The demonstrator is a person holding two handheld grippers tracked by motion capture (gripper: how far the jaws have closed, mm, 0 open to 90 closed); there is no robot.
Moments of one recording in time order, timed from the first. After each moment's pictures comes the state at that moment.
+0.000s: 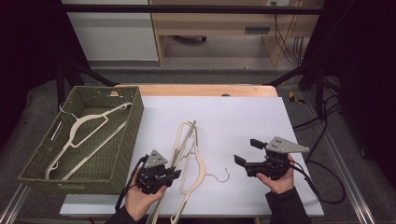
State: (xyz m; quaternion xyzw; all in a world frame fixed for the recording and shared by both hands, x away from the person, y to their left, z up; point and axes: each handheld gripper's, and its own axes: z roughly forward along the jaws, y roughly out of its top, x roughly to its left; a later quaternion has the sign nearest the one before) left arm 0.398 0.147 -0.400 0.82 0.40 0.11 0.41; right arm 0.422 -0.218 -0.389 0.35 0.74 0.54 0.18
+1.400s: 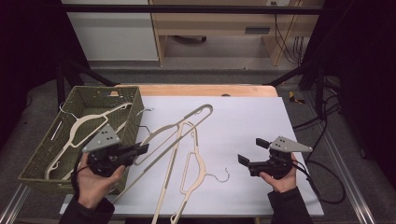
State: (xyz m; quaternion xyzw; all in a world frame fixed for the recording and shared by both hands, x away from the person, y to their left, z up) left arm 0.398 0.227 -0.298 0.79 0.32 0.18 0.49; right arm 0.425 -0.227 -0.393 0.37 0.73 0.54 0.19
